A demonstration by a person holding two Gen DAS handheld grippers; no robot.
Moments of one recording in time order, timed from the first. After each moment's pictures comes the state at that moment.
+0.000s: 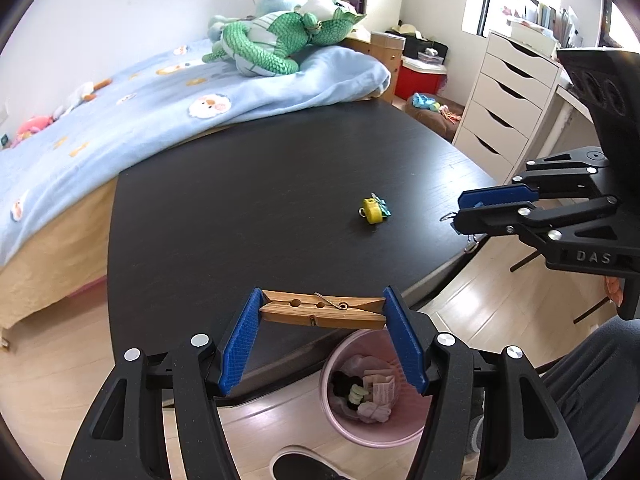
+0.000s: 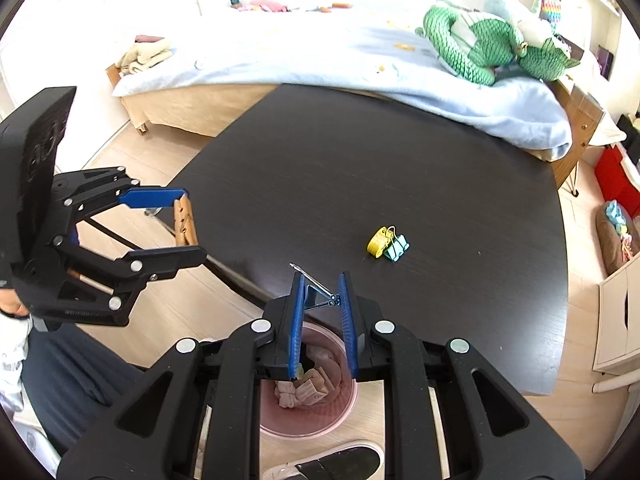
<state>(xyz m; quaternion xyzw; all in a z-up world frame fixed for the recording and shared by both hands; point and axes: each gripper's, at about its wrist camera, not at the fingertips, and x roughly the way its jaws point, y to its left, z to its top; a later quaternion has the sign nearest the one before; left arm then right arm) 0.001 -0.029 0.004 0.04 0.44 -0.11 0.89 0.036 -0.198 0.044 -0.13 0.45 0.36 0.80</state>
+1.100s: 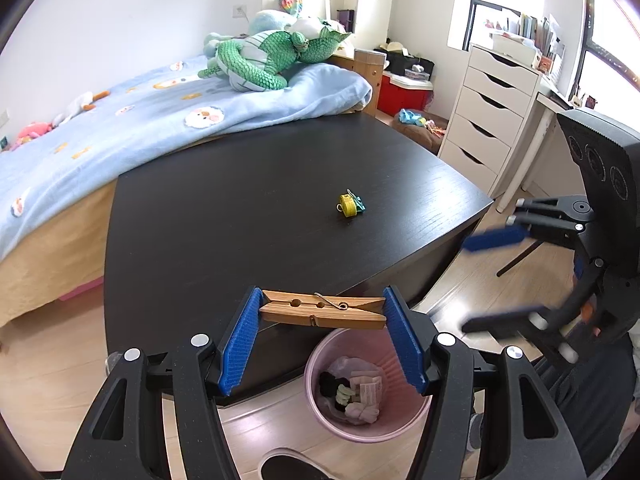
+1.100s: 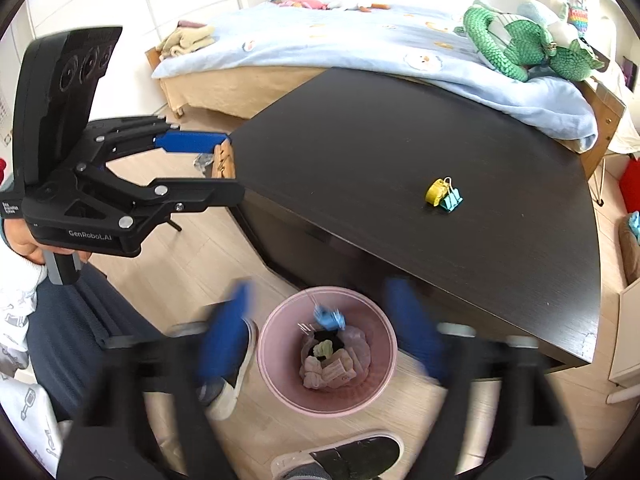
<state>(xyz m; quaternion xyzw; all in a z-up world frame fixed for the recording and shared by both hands) -0.038 -0.033 0.003 0.03 0.40 -0.13 0.91 -0.025 -0.213 0.016 -0.13 0.44 0.42 0.78</state>
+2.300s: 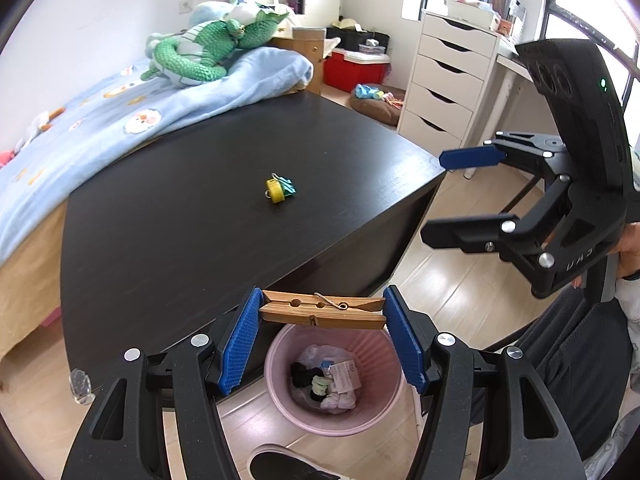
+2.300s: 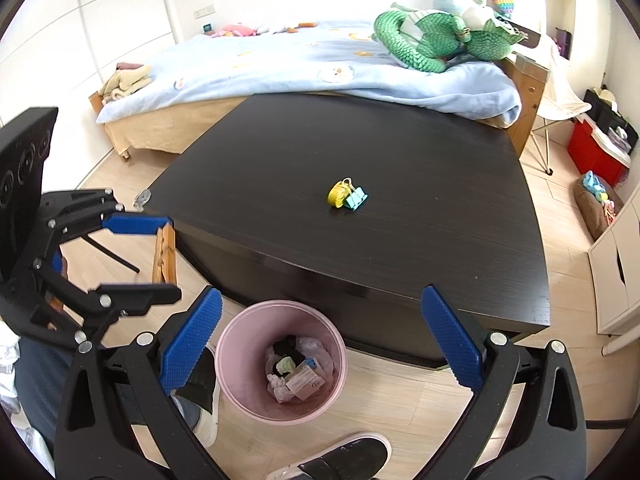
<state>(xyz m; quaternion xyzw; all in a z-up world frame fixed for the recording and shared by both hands) -0.036 -0.089 -0.011 0.07 0.42 -0.20 0.88 -0.004 -0.267 0.024 -0.09 0.43 0.32 0.84</state>
